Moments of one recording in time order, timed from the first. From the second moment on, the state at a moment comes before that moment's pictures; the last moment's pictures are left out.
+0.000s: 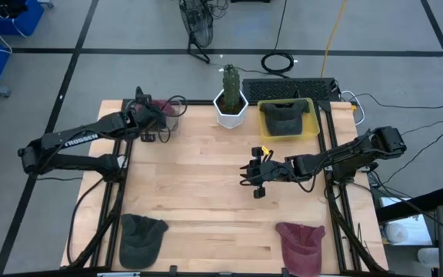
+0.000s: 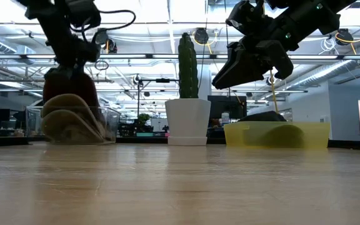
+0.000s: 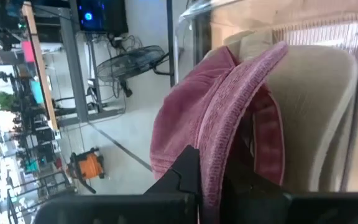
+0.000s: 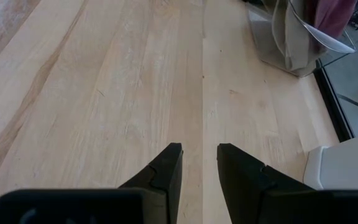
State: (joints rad) left arm 0.50 1.02 0.79 -0.71 -0.66 0.77; right arm 0.17 1.45 0.74 0.09 0.34 -0.24
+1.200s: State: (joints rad) left arm 0.70 1.02 0.69 -0.60 -0.36 0.80; right arm 0.17 1.45 0.74 0.09 0.34 -0.24
